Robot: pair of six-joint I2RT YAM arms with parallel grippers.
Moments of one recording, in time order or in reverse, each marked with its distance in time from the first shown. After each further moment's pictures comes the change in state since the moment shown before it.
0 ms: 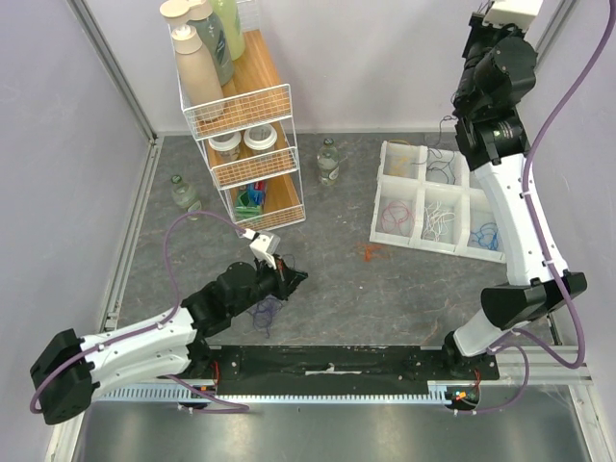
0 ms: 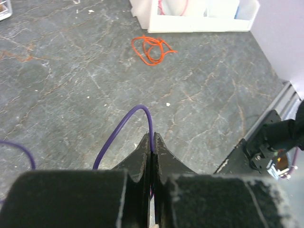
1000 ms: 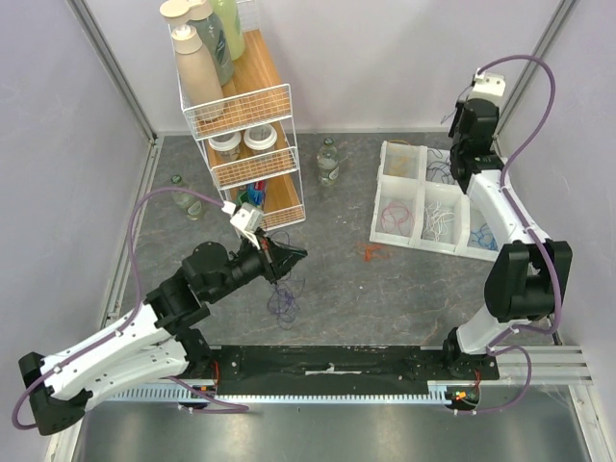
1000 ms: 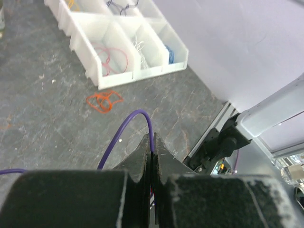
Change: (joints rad) left arm 0.000 -0.138 0.353 -0.321 0.090 0.028; right arm -0.250 0.021 -0.615 0.059 -0.201 0.322
